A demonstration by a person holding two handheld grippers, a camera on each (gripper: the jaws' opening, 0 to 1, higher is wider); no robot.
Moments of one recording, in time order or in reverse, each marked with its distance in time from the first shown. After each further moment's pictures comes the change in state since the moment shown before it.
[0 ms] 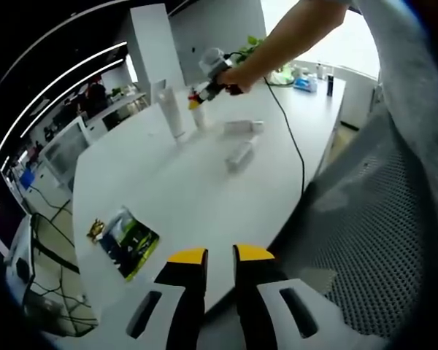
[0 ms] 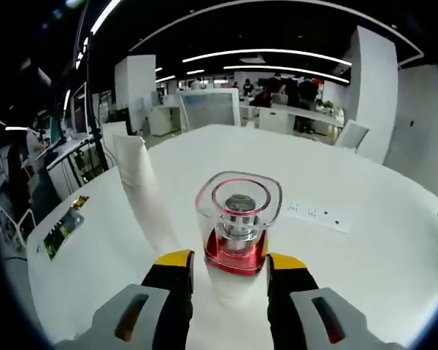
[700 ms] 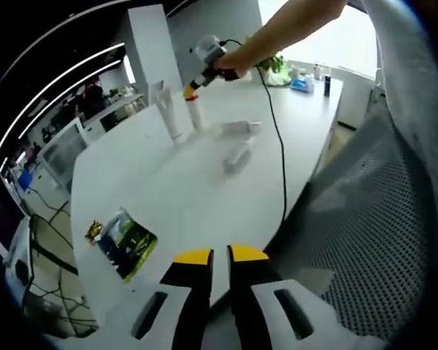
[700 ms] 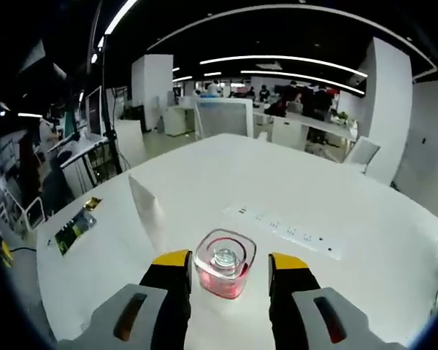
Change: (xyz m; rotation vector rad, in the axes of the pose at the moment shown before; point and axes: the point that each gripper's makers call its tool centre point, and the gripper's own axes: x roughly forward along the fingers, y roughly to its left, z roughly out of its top) left arm -0.001 -0.002 0.001 0.002 -0.002 -0.013; right arm -0.017 -0.001 0.039 -0.117 -0.004 0.102
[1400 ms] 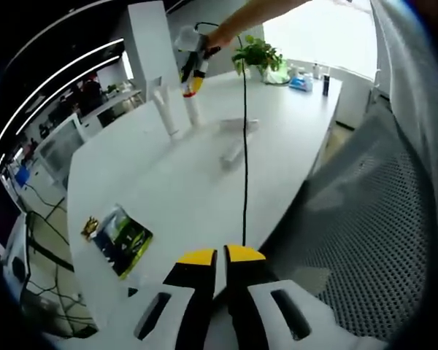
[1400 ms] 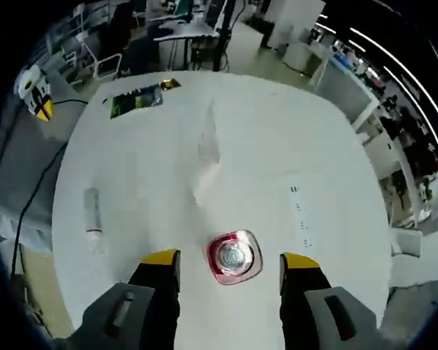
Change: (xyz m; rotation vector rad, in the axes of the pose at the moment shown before) left arm 0.001 -0.003 -0.003 -0.013 0.017 -0.020; right arm -0.006 0.005 -0.013 -0.797 0.550 0.404
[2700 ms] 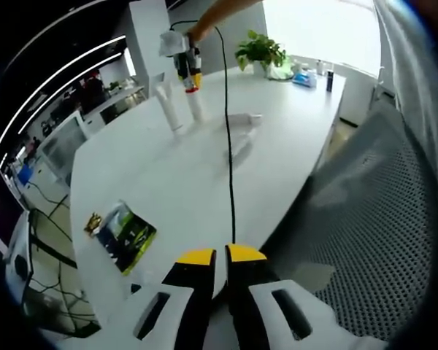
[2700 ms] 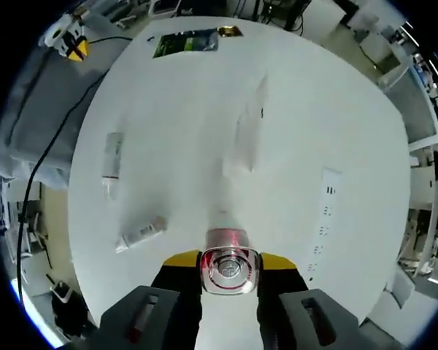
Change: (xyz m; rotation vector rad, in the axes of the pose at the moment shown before) left arm 0.000 0.004 -0.005 0.002 0.025 0.023; right arm 0.010 0.002 -0.001 -0.208 0.229 0.157
